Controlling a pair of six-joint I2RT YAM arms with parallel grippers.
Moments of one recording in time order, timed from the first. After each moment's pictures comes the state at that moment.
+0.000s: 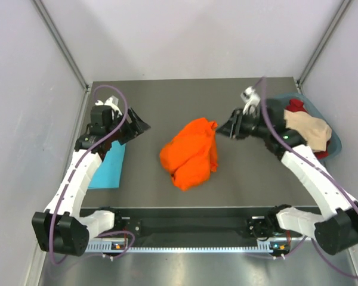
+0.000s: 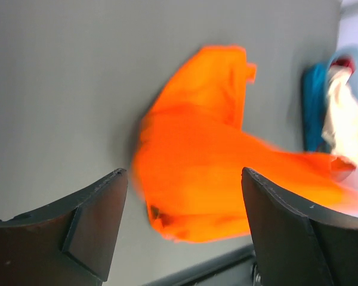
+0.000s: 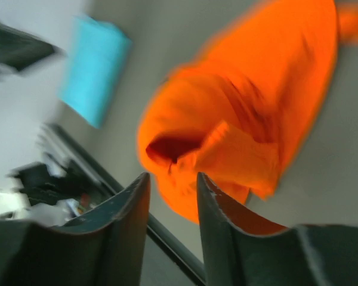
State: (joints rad) left arm -0.13 1.12 1.03 -0.50 0.29 -0.65; right arm 0.36 1.11 1.08 -0.35 -0.50 0.49
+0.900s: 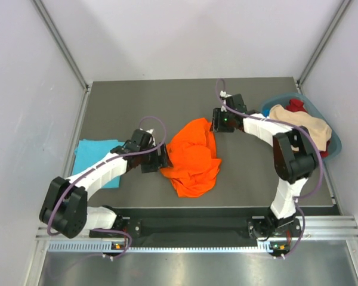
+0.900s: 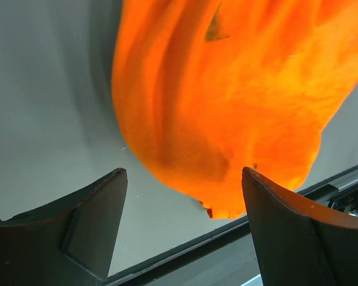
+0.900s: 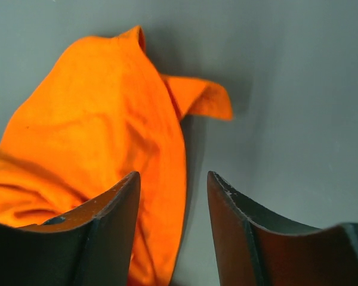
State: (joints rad) left arm -0.47 1.30 0.74 -0.40 0.23 -0.64; right arm 0.36 1.84 1.26 -0.27 -0.16 0.33
